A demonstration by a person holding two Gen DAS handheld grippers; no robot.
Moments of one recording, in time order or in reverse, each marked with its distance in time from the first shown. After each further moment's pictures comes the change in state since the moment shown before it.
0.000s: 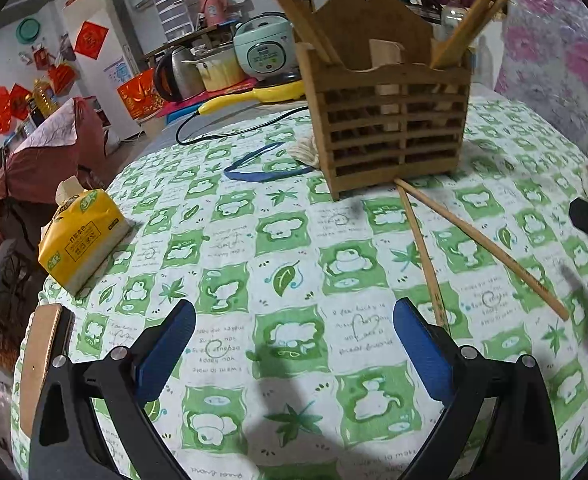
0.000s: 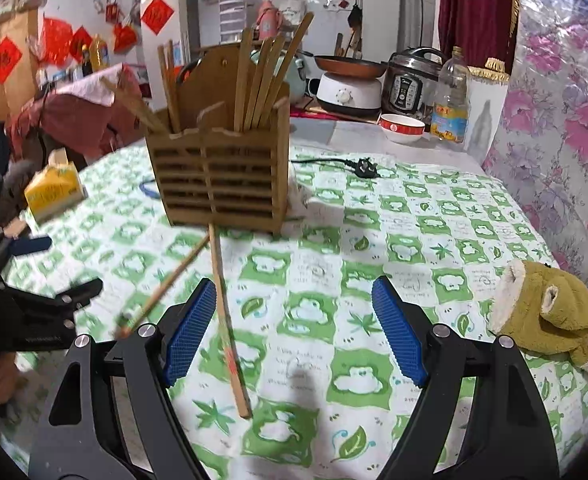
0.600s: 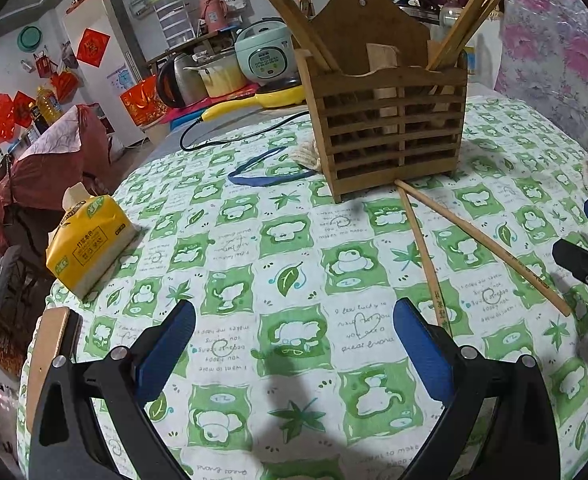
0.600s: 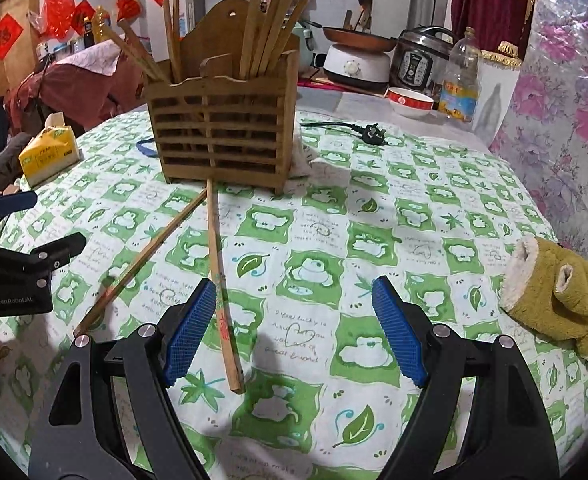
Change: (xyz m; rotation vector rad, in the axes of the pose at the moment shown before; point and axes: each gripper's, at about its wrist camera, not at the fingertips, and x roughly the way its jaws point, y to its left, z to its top) left arm -0.005 0.000 -0.001 0.007 -0.016 0.019; right arm 0.017 0.003 -0.016 -0.035 0.093 0.007
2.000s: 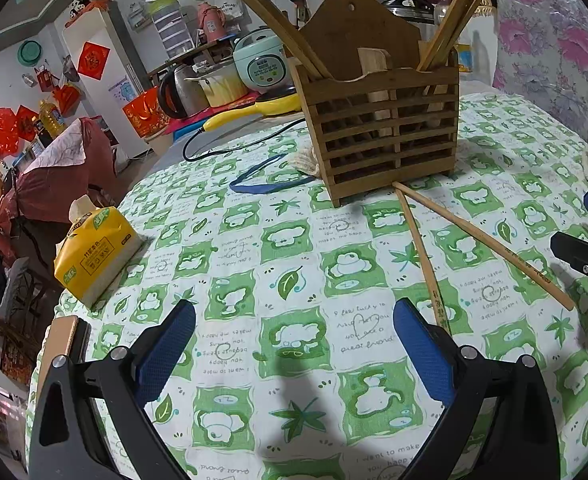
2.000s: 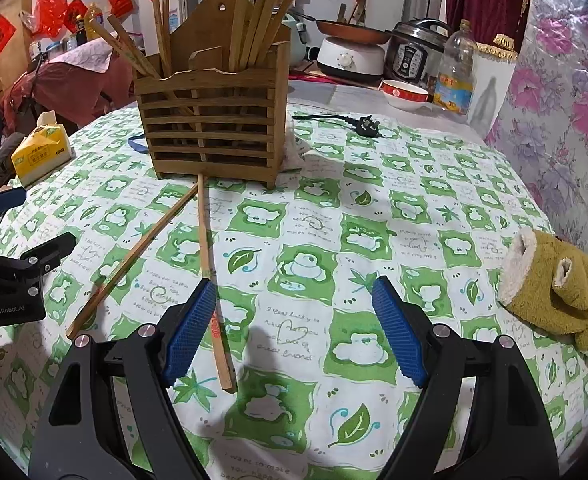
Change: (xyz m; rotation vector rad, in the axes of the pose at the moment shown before) left arm -0.004 -0.007 -0.001 0.026 -0.018 0.026; right arm 0.004 -0.003 -0.001 0.019 0.019 -0.016
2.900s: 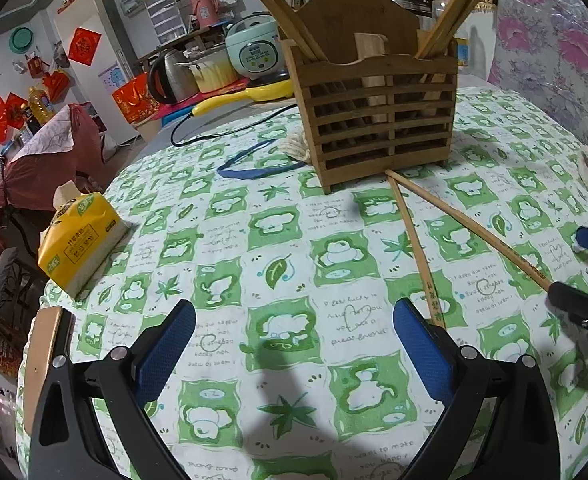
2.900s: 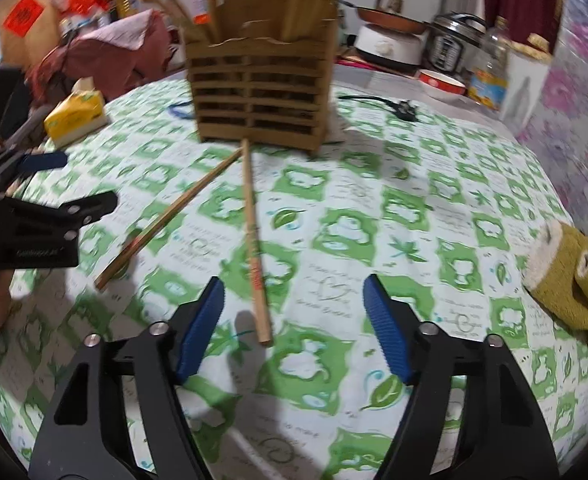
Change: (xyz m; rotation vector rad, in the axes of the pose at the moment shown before) left arm 0.010 0.002 -0.003 -0.008 0.047 -0.060; right arm -0.007 0.019 -0.019 -0.097 0.065 0.107
